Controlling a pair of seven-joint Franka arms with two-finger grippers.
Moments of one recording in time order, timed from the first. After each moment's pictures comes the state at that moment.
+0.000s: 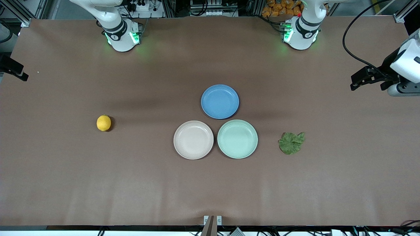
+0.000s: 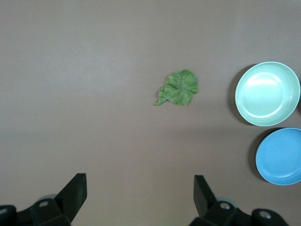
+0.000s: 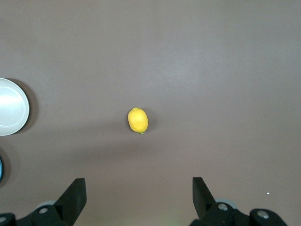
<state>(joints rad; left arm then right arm) 0.00 0.01 -0.09 -1.57 0.00 1.57 -0.09 -0.09 -0.03 -0.03 -1.50 0.00 1.48 -0.03</state>
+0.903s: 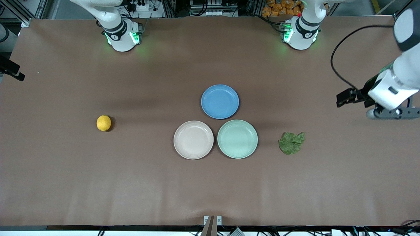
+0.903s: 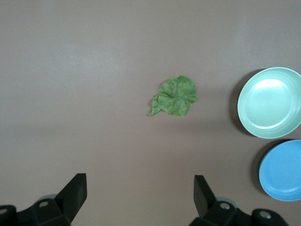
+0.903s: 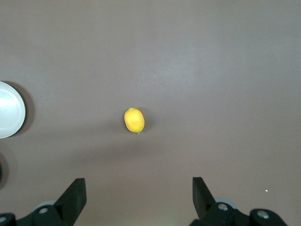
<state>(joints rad) 0.00 0.13 -0.11 -1.57 0.00 1.67 -0.10 -0.10 -0.03 -0.03 -1.50 0.00 1.48 -0.03</state>
